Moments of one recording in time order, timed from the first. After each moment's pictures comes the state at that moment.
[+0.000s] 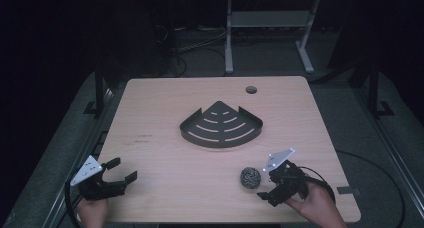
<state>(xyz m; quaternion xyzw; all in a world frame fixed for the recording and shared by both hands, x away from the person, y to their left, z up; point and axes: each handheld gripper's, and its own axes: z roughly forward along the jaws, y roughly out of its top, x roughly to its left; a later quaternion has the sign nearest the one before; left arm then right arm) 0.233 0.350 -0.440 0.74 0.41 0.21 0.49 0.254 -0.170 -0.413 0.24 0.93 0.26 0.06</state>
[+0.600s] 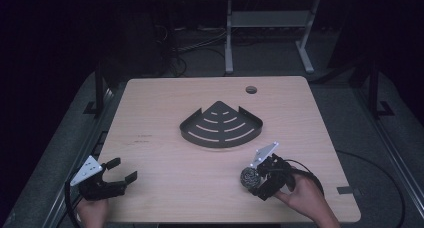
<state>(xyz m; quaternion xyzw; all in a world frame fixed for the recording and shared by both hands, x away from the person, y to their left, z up) 0.233 0.350 -0.440 0.74 0.41 0.21 0.49 0.274 -0.144 -0.416 0.22 0.94 0.24 0.04</state>
